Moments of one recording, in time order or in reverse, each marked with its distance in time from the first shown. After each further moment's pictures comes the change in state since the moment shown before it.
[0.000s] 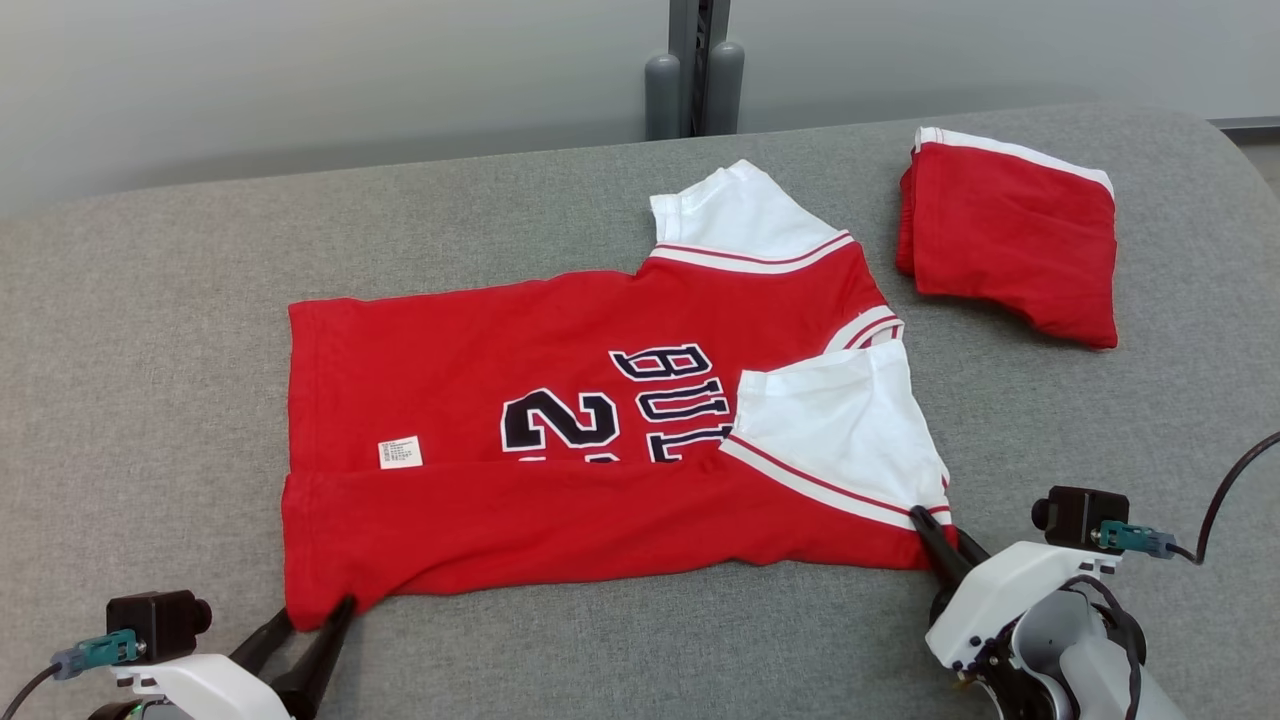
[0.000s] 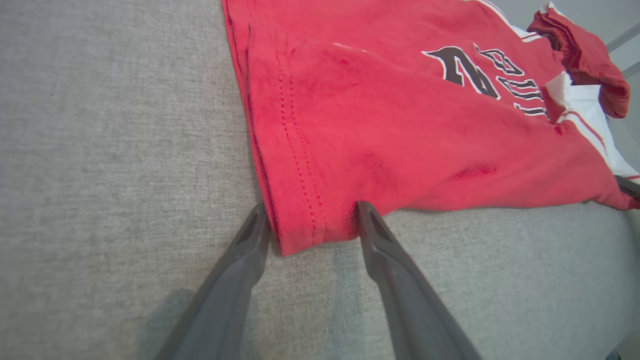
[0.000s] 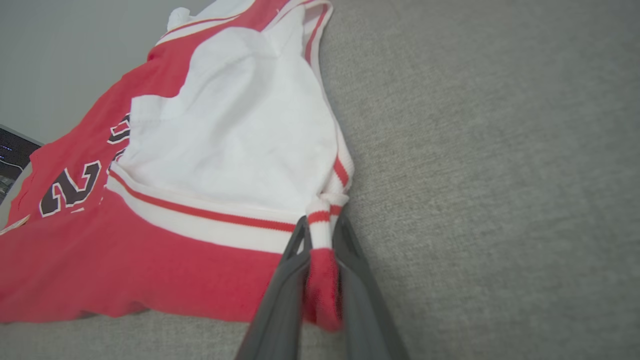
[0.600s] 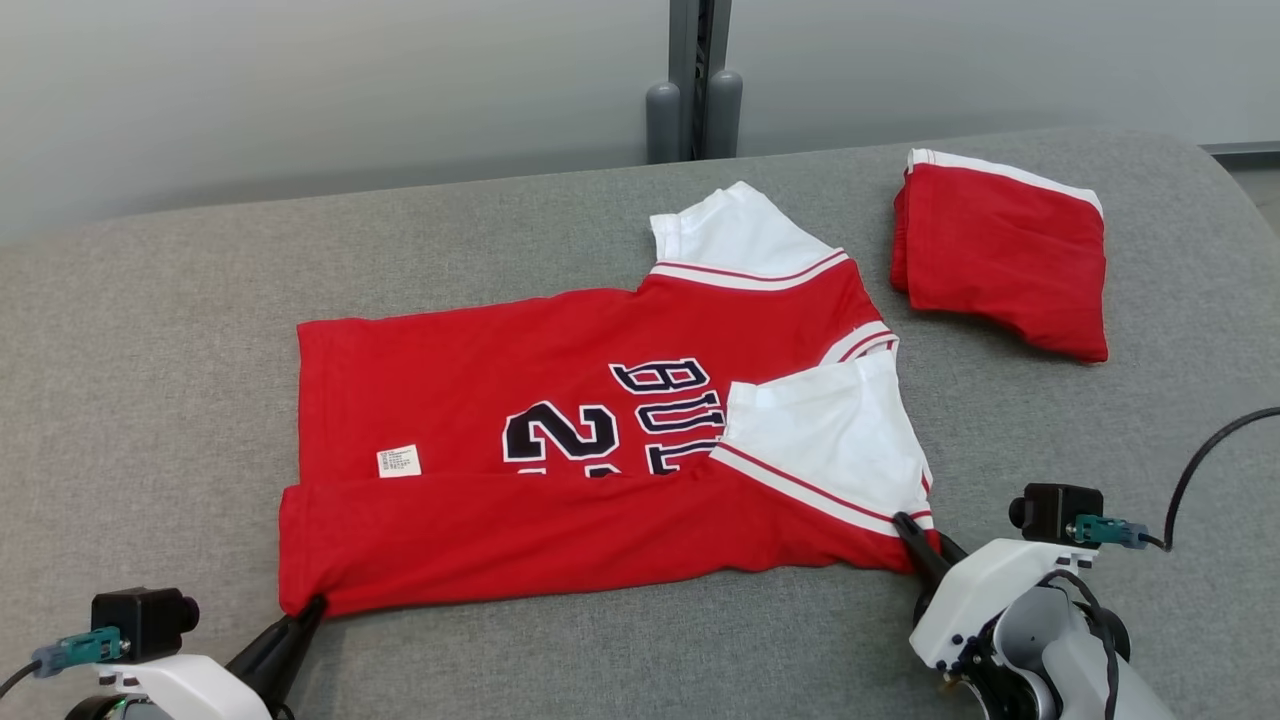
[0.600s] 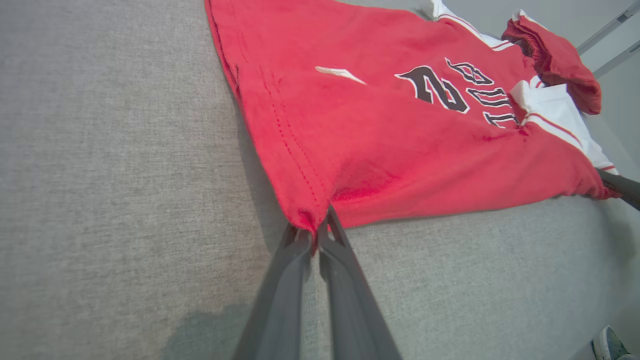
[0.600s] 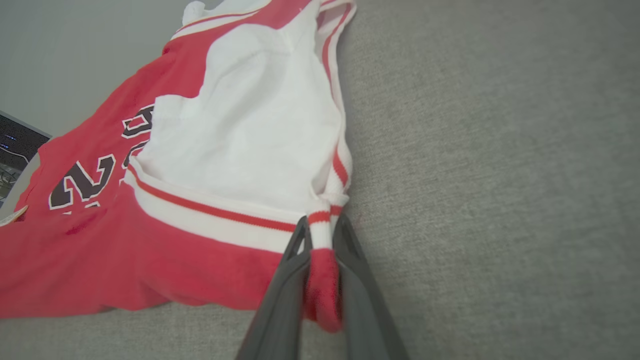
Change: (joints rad) left arm 0.000 0.045 -0.001 -0.050 0.003 -0.005 0.009; right arm -0.038 0.001 0.050 0.057 0.033 0.000 -0.012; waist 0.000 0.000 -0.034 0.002
